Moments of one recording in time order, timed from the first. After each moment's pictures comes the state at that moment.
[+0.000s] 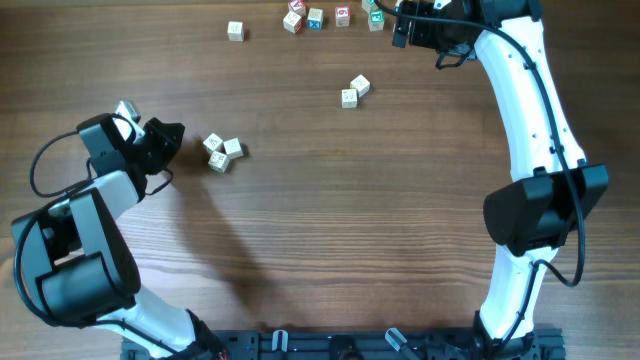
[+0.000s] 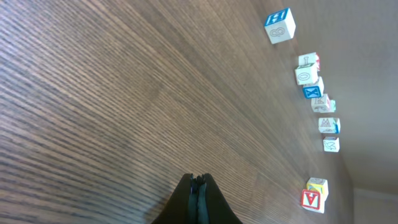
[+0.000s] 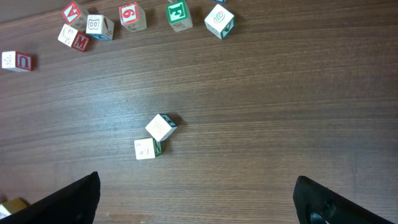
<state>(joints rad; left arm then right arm) 0.38 1.83 0.82 0.24 0.61 -0.60 0.19 2.14 2.27 -1.18 -0.04 0.32</state>
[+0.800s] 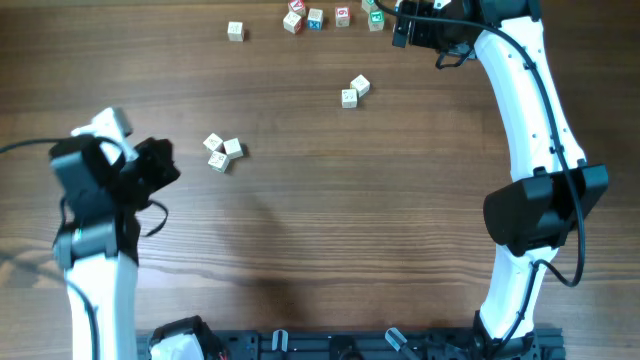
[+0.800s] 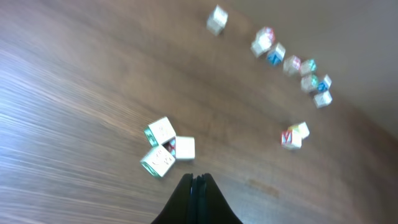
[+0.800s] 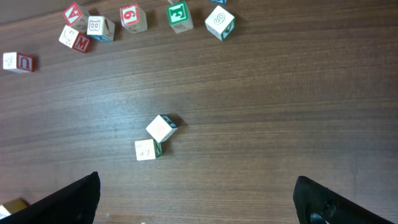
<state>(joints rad) 0.27 1.08 0.83 -0.49 0.37 -0.39 0.19 2.14 2.27 -1.18 -0.04 0.32</state>
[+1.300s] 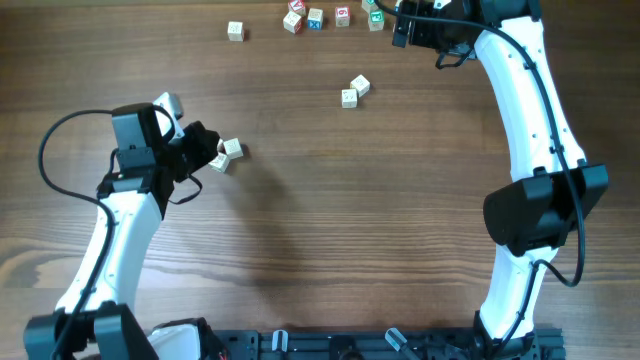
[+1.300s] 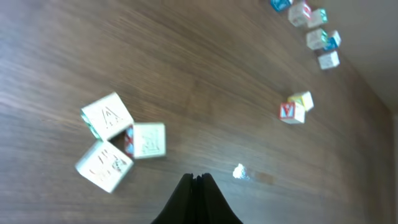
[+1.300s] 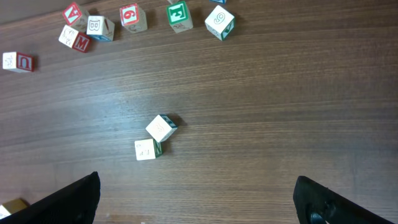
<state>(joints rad) 0.12 1.40 0.83 -0.28 0.41 -0.48 0.19 2.14 2.27 -1.18 -0.04 0.32</state>
